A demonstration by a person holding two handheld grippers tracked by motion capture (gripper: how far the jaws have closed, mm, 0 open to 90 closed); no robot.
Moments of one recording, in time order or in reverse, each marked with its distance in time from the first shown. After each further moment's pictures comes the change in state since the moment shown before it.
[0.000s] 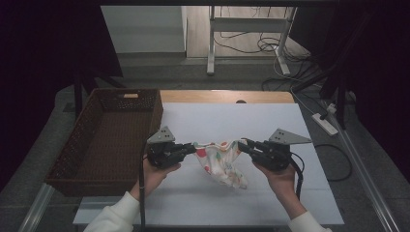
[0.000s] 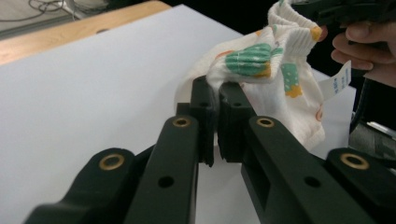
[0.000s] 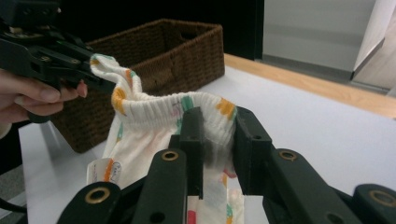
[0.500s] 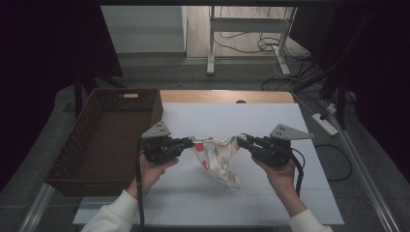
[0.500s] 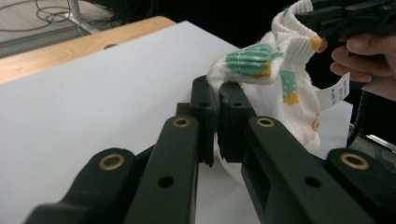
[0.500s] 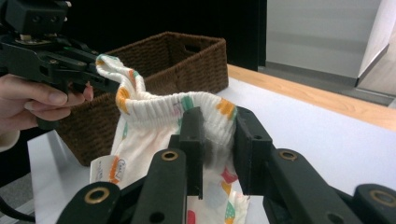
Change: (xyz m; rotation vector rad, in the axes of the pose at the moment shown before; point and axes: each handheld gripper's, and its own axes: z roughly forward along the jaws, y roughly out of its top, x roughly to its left) left arm 0.004 0.013 -0.012 -0.049 0.006 -0.012; right arm 0.001 0.014 0.000 -0.027 0.016 0.014
